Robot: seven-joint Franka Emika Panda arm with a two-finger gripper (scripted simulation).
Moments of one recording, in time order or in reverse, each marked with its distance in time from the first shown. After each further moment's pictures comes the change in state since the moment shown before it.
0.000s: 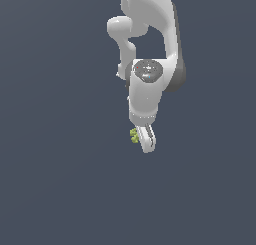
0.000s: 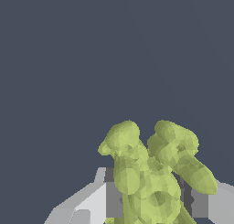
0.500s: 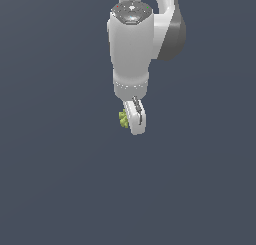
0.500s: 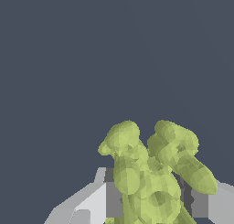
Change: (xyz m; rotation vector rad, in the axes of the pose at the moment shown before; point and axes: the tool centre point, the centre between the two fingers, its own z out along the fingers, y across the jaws) arm 0.038 0.014 -0.105 0.002 0.001 0.001
